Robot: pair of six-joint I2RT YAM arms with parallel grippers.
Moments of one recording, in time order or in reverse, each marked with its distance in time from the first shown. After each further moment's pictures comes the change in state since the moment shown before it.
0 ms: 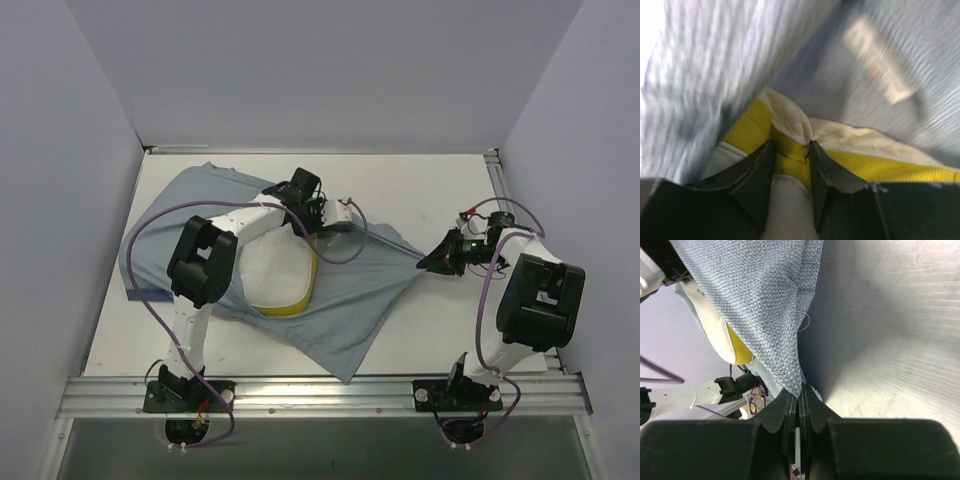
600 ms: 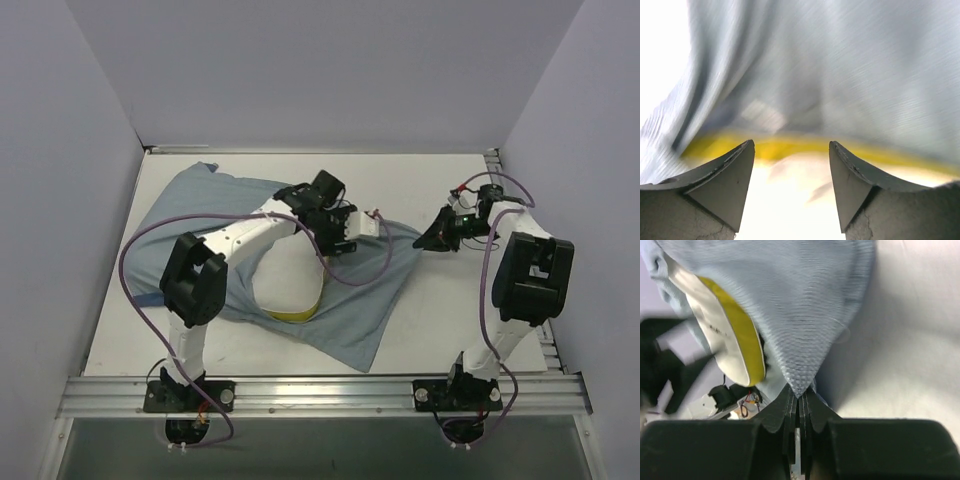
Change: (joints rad) left arm -0.140 -0.154 0.035 -0.198 0.200 -0.010; right arm 0.067 0.162 0.267 -0.077 0.055 0.023
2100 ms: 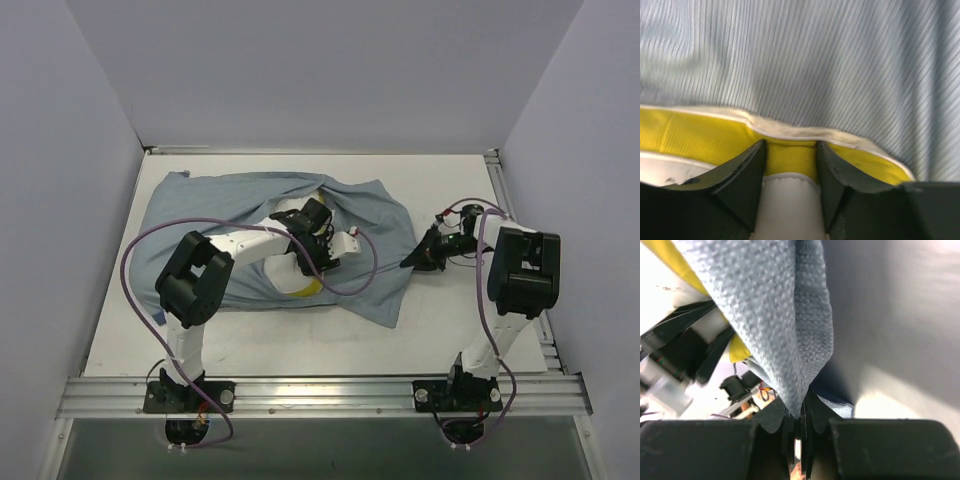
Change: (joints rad) left arm -0.011 0.000 -0.272 0.117 -0.126 -0.198; right arm 0.102 0.098 -0.122 0.111 -0.003 0.138
